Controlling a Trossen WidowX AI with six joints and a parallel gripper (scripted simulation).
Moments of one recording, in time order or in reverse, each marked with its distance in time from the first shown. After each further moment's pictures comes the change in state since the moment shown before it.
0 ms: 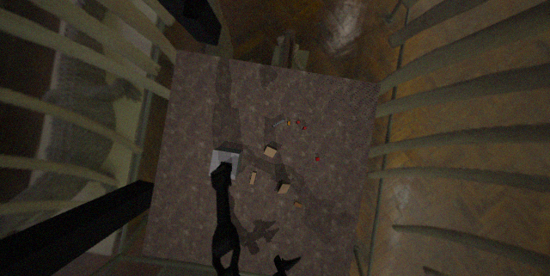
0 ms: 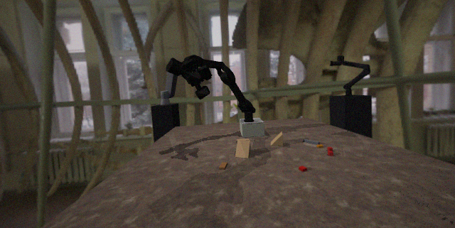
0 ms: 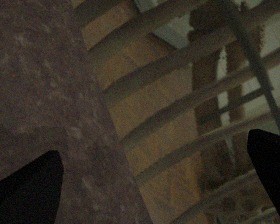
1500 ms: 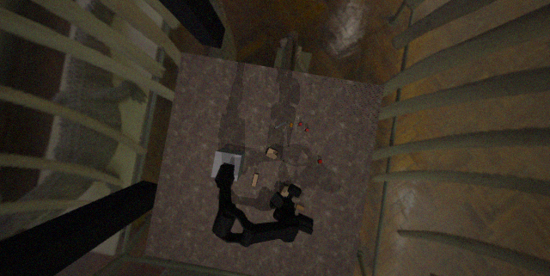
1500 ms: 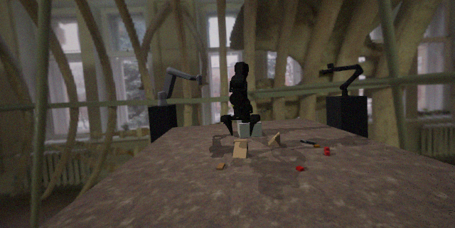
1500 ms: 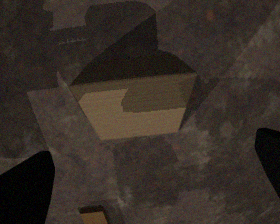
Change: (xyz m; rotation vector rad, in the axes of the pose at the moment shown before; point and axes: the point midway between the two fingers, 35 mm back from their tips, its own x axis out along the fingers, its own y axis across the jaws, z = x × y) arm 0.118 0.265 0.061 -1.040 -0.055 1.216
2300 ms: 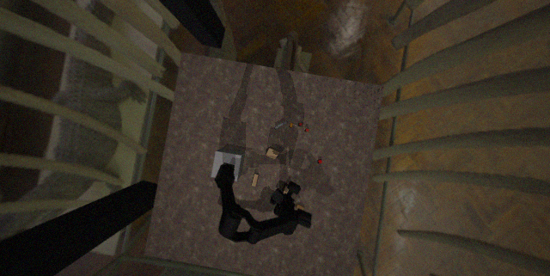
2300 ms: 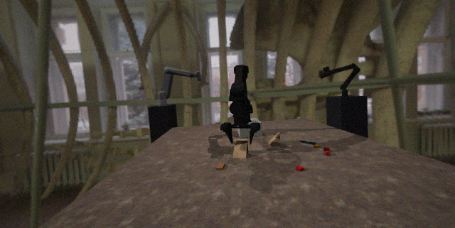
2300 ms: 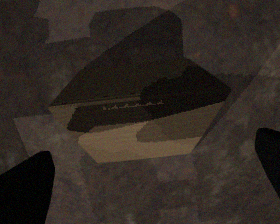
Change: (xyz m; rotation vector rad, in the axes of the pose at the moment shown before) arm 0.039 0.002 -0.003 -0.001 -0.001 0.001
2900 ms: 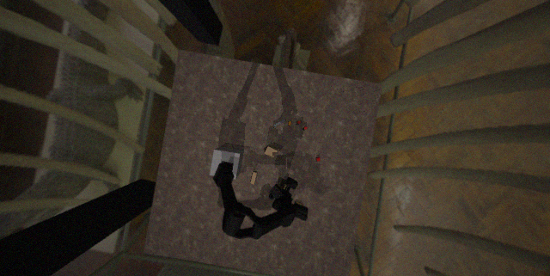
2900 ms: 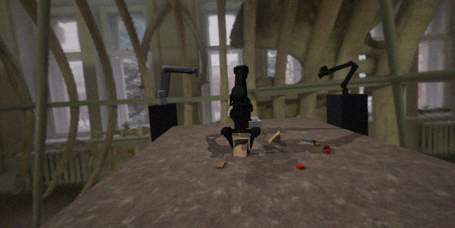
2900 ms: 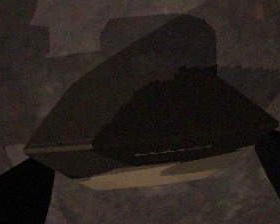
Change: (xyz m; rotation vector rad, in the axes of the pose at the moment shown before) arm 0.029 0.002 0.001 0.000 0.000 0.000
